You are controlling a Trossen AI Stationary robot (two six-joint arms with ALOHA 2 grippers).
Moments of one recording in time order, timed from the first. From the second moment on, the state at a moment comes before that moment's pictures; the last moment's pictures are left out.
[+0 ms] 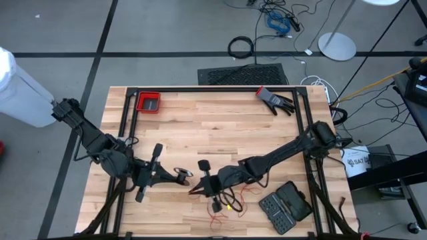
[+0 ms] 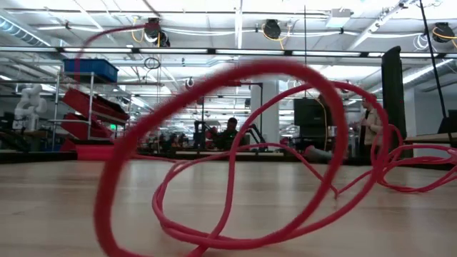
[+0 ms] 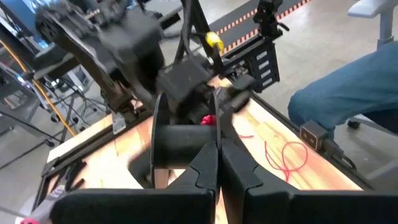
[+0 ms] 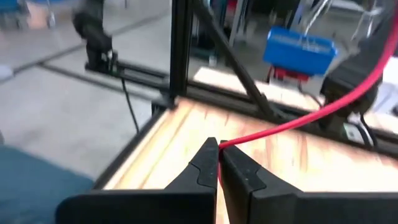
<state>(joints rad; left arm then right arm) -0.68 1.08 1.11 -0.39 -0.38 0.27 0.37 1.89 1.38 0.23 0.08 -0.07</state>
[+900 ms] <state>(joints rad) -0.63 1.10 1.11 -0.43 -0.39 0.19 0.47 1.63 1.38 -0.14 0.21 -0.04</state>
